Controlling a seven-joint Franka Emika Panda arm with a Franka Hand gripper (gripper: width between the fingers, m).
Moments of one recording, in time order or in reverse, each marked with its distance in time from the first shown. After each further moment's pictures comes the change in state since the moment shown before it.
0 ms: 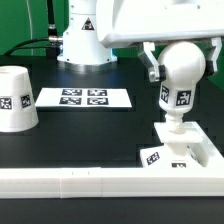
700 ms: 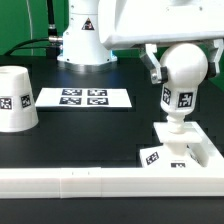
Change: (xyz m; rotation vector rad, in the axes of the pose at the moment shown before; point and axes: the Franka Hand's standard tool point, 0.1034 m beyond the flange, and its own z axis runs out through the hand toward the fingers) arm 0.001 0.000 0.005 0.001 0.001 0.001
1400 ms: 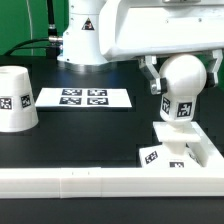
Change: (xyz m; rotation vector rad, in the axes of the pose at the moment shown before) arm -0.010 -0.001 0.012 0.001 -0.009 0.001
